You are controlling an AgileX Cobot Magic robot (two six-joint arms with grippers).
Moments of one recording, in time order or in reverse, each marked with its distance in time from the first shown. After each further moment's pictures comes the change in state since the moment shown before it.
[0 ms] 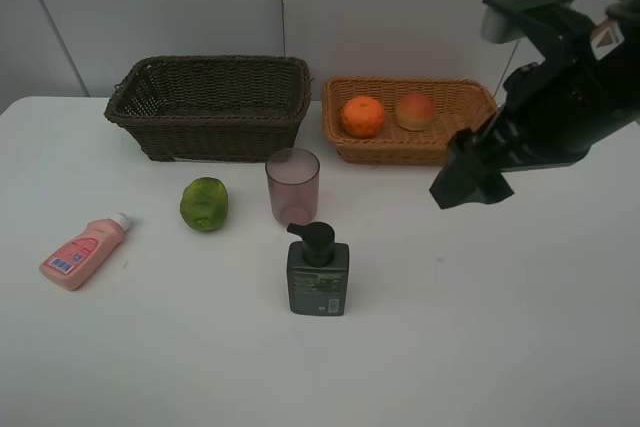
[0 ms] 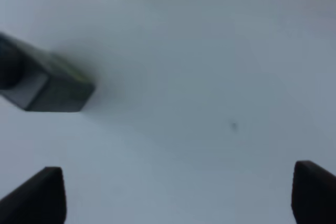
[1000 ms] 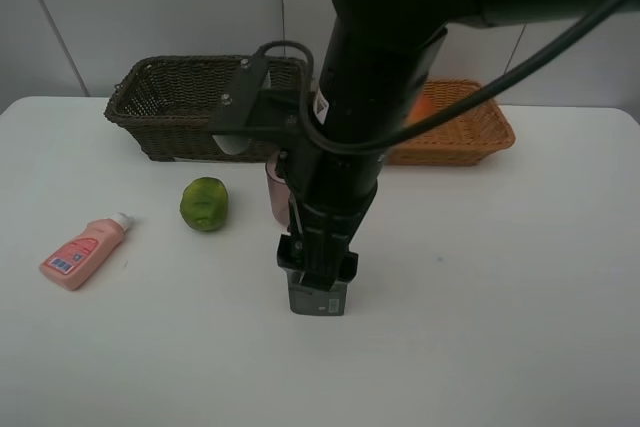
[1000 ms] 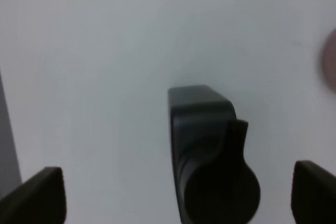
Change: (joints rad) left arm 0.000 0.000 0.000 0.000 -0.001 0.000; right arm 0.406 0.489 -0.353 -0.076 0.094 -0.336
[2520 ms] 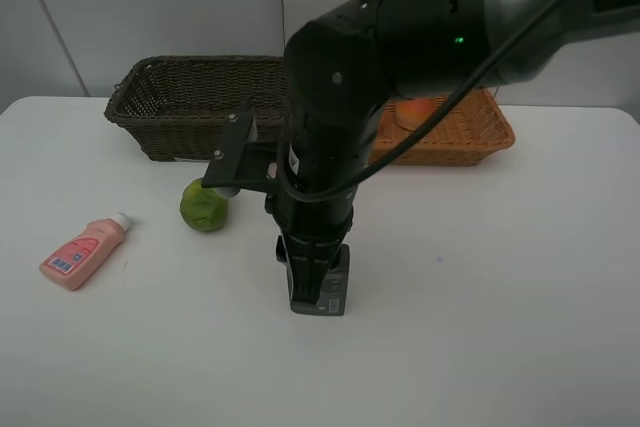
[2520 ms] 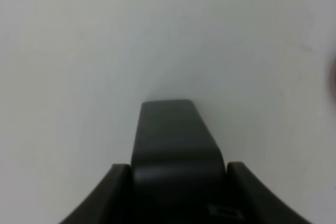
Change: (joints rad) left arm 0.000 0.000 0.000 0.000 0.000 0.000; right arm 0.000 0.131 0.000 -0.068 -0.089 0.000
